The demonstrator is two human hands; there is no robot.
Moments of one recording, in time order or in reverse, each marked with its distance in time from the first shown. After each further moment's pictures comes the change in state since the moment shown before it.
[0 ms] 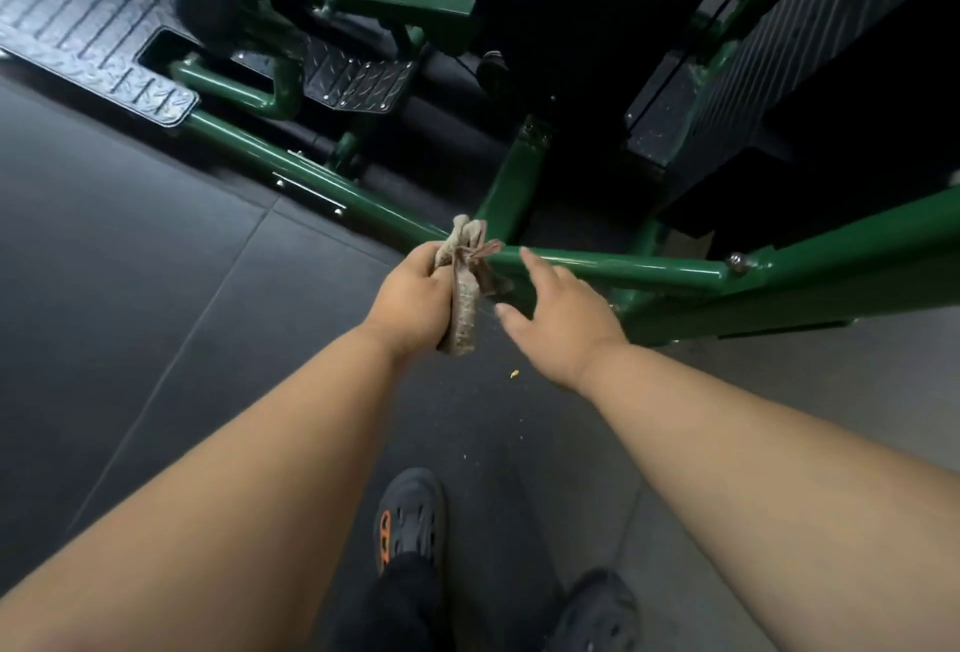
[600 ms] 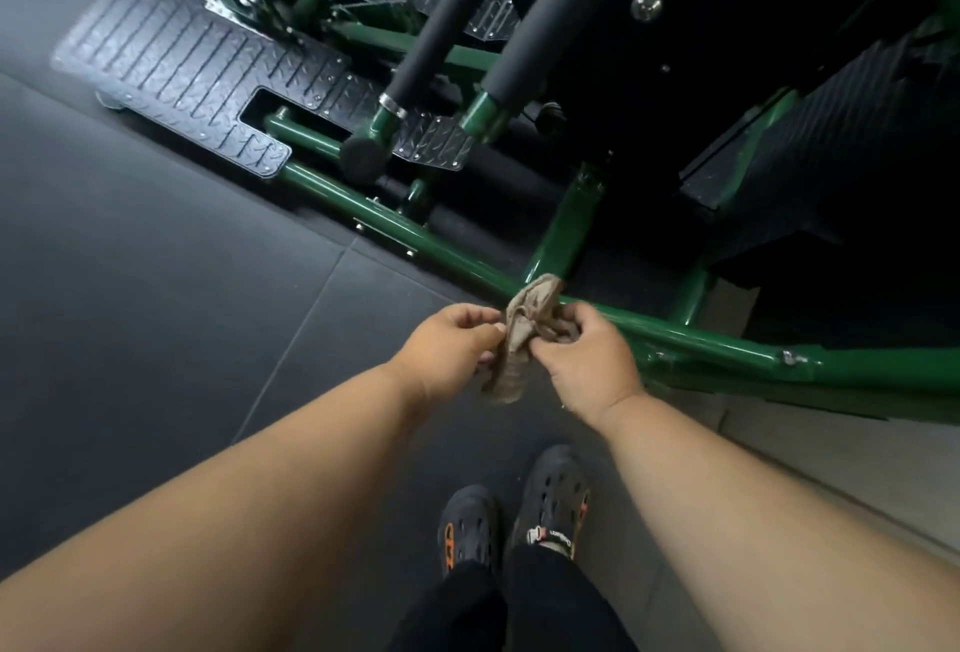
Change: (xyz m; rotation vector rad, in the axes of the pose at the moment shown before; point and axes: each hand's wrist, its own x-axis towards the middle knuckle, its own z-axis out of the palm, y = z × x) left_hand -0.013 0.068 -0.099 -0.173 -0.147 -0.243; right_hand 0.016 -0.102 -0.040 0.712 0.082 0.301
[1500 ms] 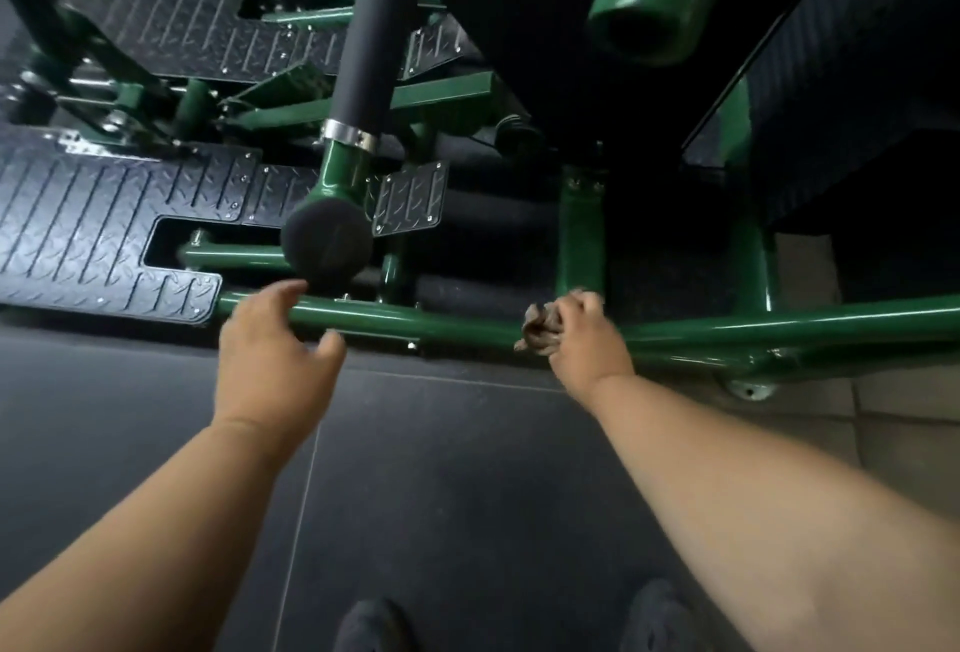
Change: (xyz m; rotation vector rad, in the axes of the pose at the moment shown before) left_hand 0.185 0.018 -0.206 0.941 0.476 0.501; right_hand 0.229 0.080 0.155 -0.503 0.249 -0.063
